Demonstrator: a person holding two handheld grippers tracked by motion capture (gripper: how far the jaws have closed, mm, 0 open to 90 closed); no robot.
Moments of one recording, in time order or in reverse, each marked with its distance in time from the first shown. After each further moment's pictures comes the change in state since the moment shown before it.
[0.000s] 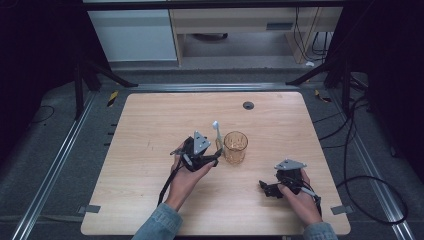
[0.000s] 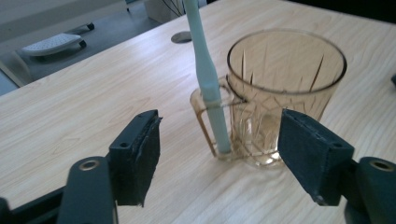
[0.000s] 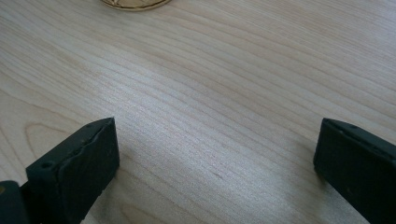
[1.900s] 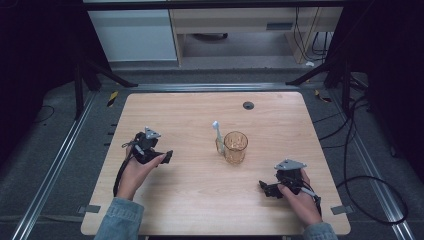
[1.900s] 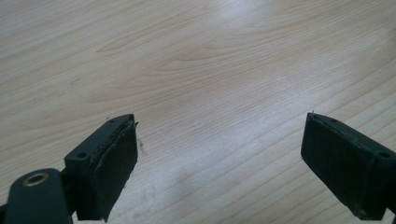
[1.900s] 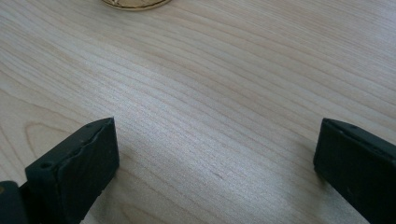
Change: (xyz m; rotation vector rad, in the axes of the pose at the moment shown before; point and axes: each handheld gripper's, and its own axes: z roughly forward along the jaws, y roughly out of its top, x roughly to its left) left arm 0.125 -0.054 -0.051 0.337 0.144 -0.178; right arm 0.000 0.000 0.000 0.001 0.001 0.001
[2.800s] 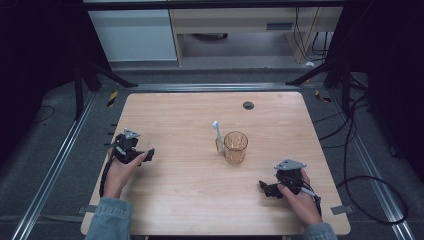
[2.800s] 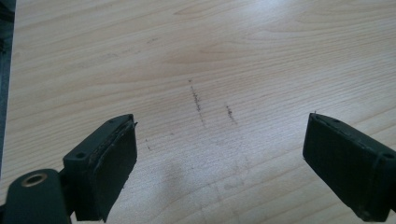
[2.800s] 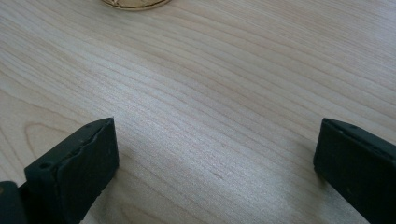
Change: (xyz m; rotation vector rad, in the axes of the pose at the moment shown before) left arm 0.054 -0.033 0.008 -0.003 0.077 -0.104; right arm 0.000 0.000 0.000 0.000 -0.001 -0.003
